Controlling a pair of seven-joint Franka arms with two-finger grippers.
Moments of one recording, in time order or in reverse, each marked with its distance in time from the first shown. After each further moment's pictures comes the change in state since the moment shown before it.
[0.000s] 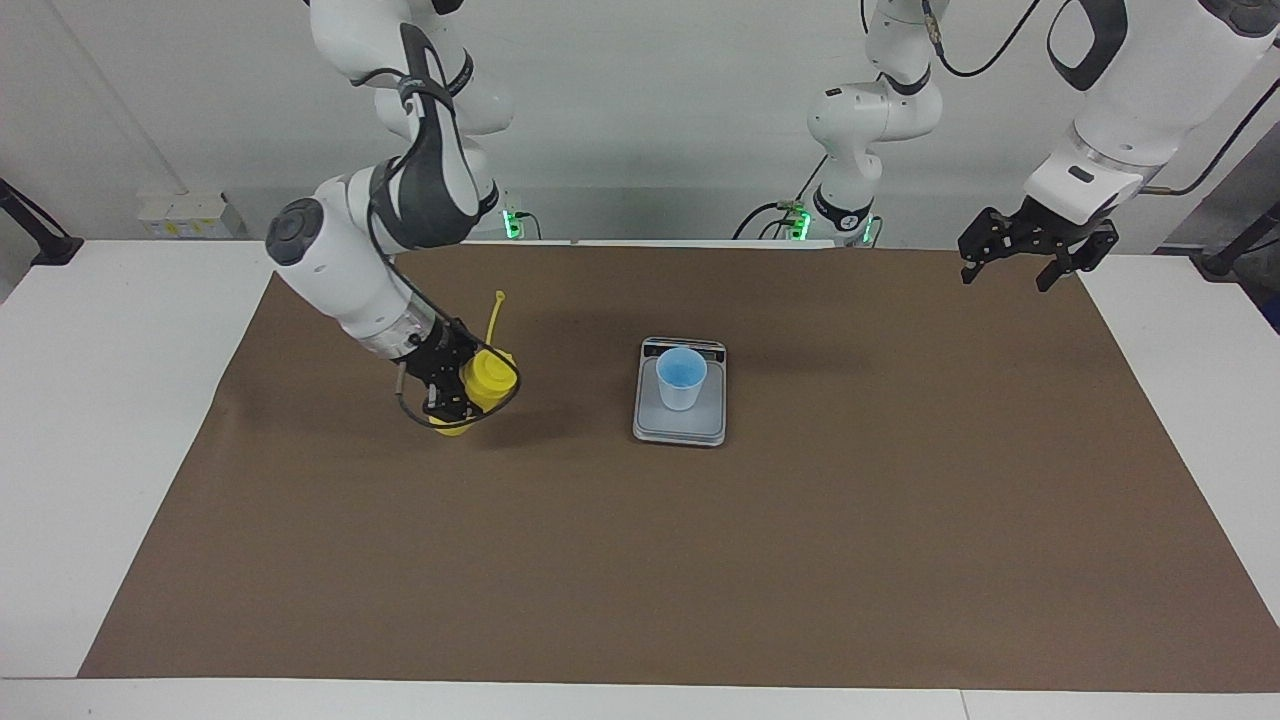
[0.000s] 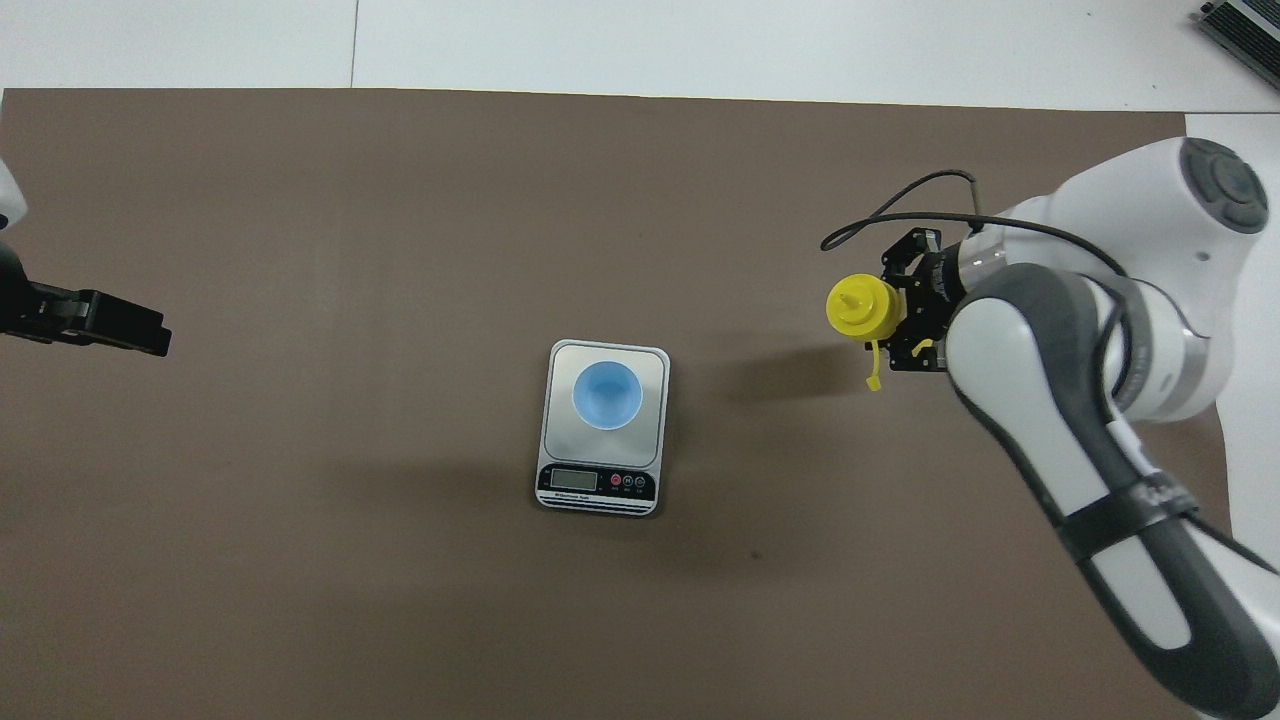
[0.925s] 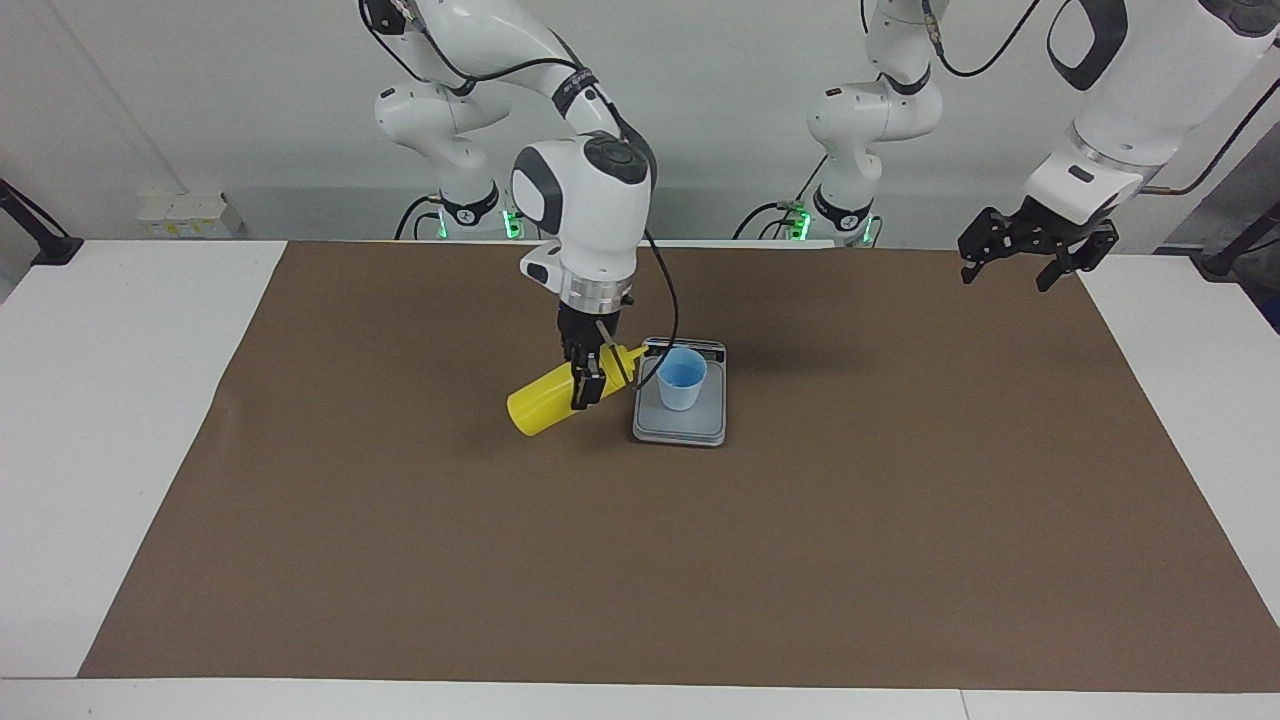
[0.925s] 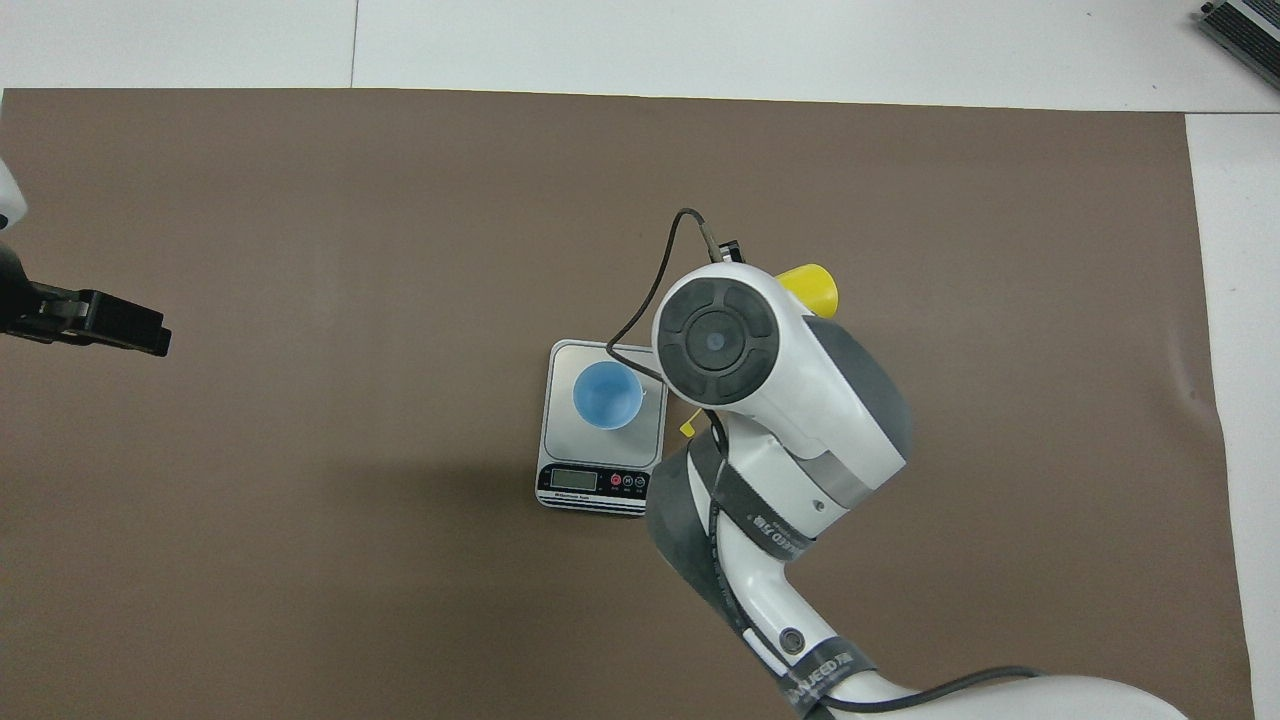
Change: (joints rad) left arm 0.000 0.000 0.000 0.000 0.000 0.000 0.000; right arm 0.371 0.057 0.002 0.081 -0.673 0.052 0.384
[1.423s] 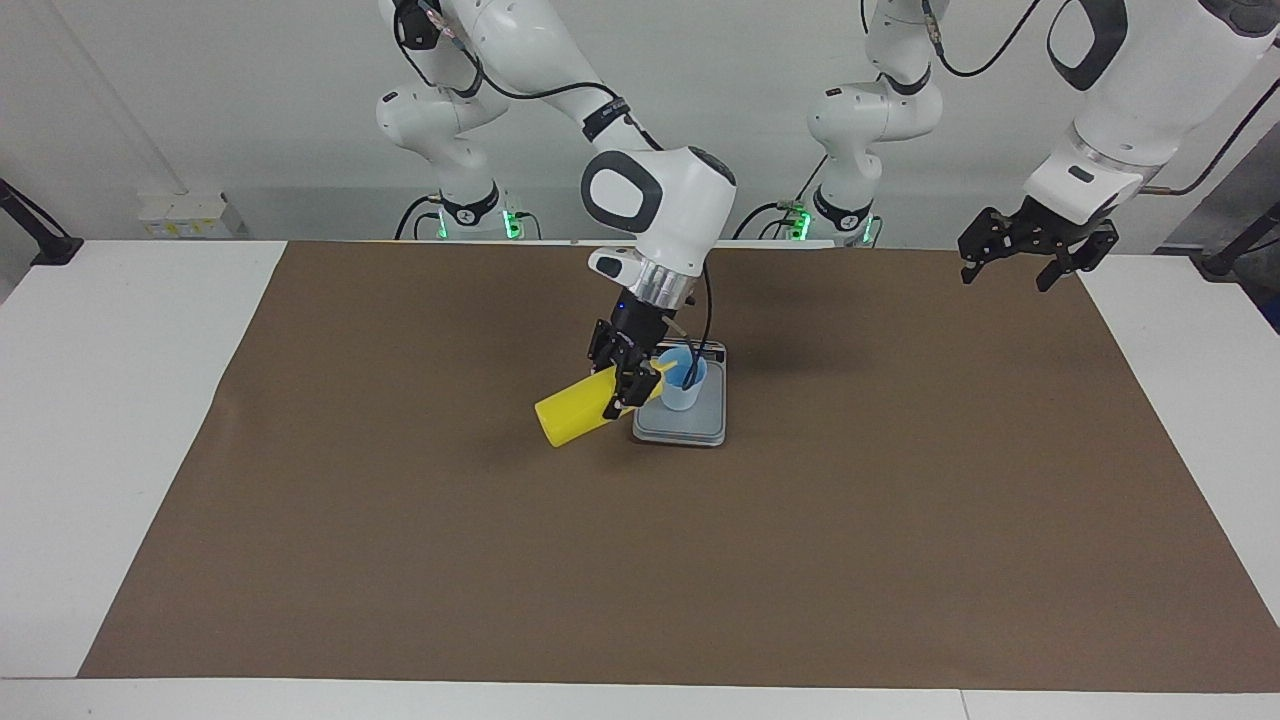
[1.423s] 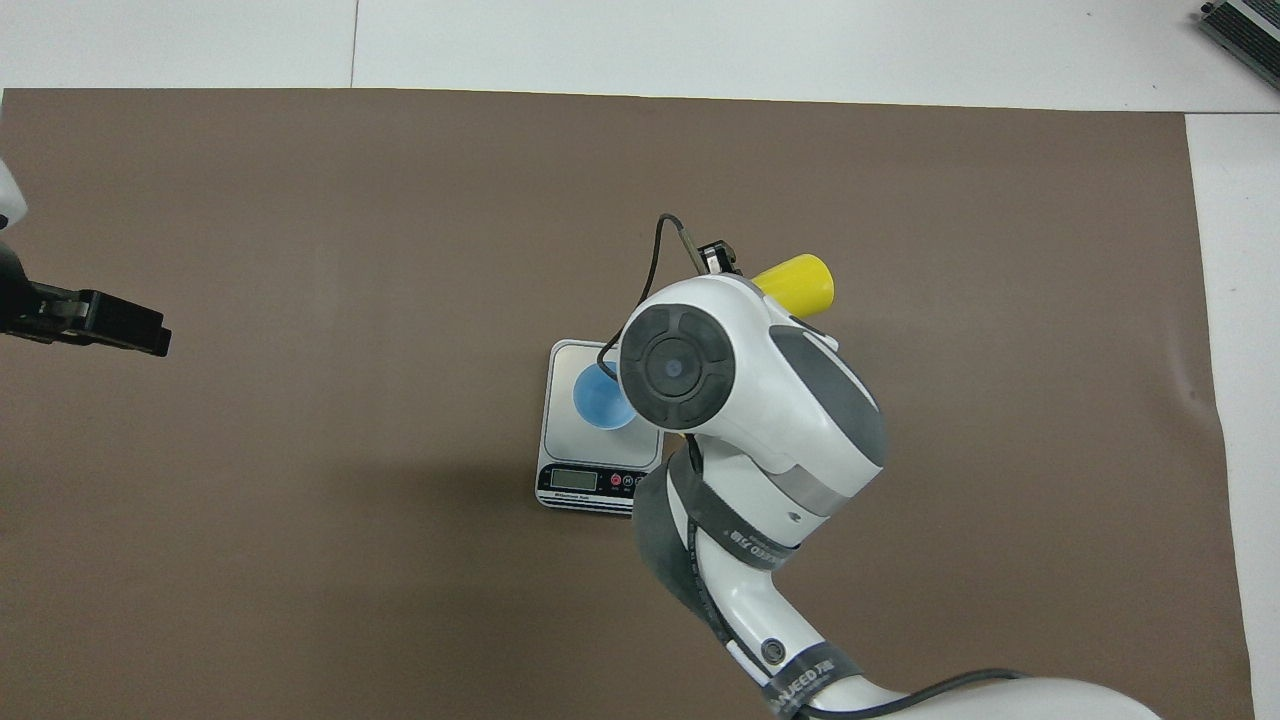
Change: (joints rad) left arm 0.000 0.000 0.000 0.000 0.000 0.000 0.000; right arm 0.122 0.078 0.000 0.013 -0.388 -0.017 0.161
